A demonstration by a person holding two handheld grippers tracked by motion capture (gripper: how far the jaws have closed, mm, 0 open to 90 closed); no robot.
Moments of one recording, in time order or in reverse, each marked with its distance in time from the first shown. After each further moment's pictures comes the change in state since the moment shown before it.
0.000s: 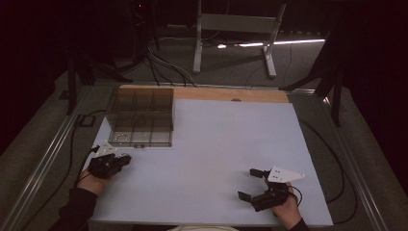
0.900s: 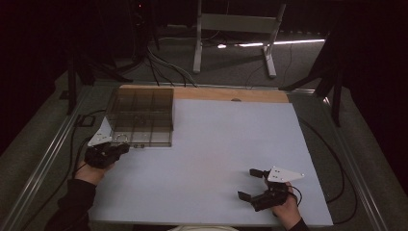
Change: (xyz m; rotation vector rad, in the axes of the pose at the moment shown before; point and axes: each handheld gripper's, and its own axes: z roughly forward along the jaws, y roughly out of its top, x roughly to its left) left arm 0.013 0.029 -0.012 -0.093 -0.001 -0.034; right arm -0.001 0.000 0.000 0.000 -0.001 0.005
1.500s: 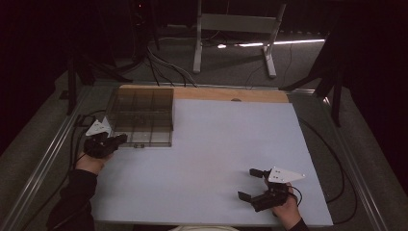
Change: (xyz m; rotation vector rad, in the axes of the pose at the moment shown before) left arm 0.024 0.013 0.011 -0.036 0.027 -0.052; right arm 0.001 0.000 -0.001 -0.013 0.005 -0.006
